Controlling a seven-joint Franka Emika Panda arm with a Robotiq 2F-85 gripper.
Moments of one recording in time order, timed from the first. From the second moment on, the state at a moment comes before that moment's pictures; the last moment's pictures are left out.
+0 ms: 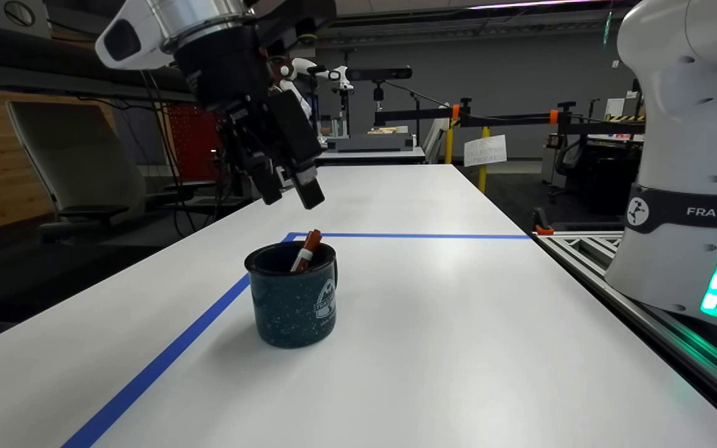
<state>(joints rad) 0.12 0.20 0.14 -2.08 -0.14 1.96 -0.52</state>
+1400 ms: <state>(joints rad) 0.11 0.26 0.13 -2.14 -0.18 2.16 -0.45</state>
